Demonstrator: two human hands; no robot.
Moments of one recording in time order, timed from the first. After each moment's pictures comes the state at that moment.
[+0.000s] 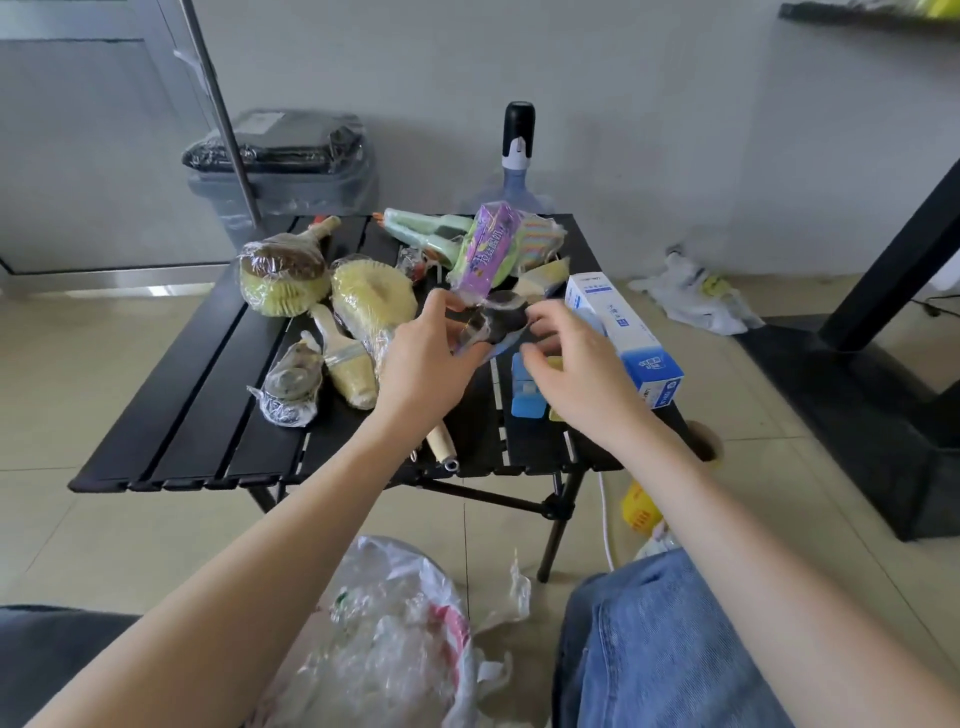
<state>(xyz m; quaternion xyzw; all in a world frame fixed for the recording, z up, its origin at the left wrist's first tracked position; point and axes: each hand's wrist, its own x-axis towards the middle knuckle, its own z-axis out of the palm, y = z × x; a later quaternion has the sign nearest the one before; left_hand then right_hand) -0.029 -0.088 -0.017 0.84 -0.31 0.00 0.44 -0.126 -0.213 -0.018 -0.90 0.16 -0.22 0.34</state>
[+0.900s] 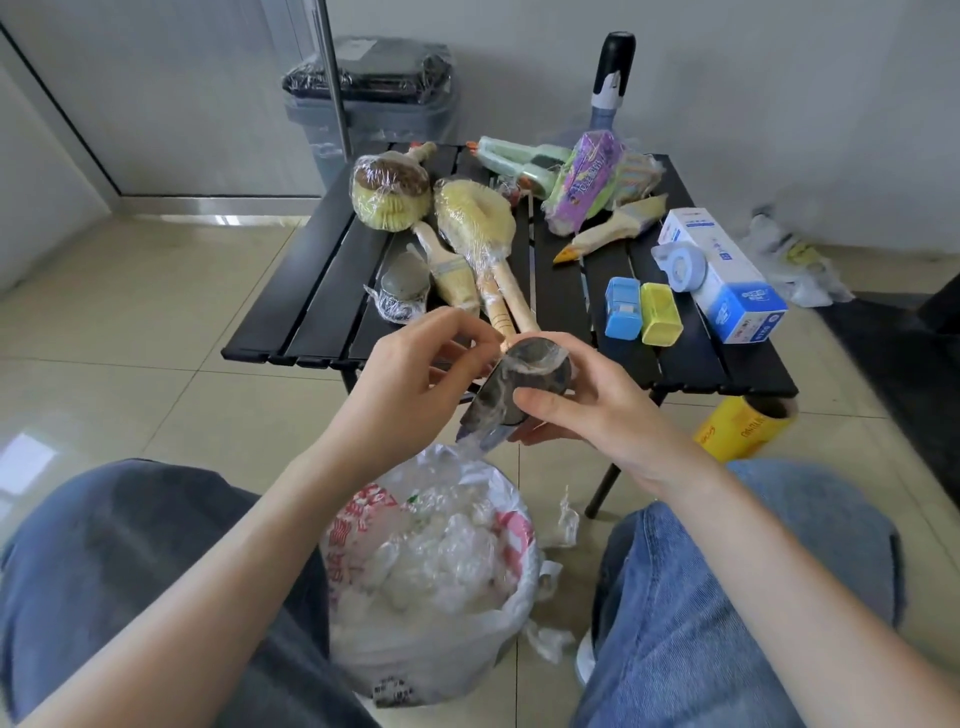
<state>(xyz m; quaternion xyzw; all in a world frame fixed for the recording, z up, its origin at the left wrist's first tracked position) -0.092 0.058 -0.017 0.79 -0.38 -0.02 0.47 -0.179 -0.108 -0.032 -0.71 0.04 -0.02 0.71</state>
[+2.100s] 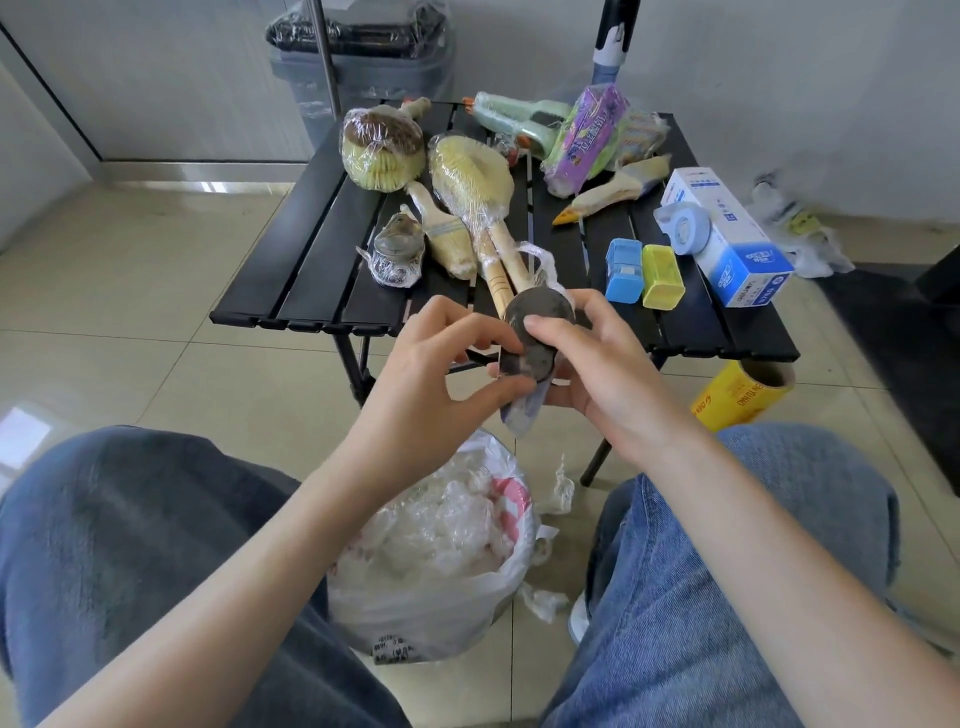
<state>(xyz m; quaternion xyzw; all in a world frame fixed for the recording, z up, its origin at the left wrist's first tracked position) -0.122 0.060 -0.033 0.80 -0.39 0.00 0.45 -0.176 -0.098 -0.035 -0.63 0.15 -0.08 0.76</state>
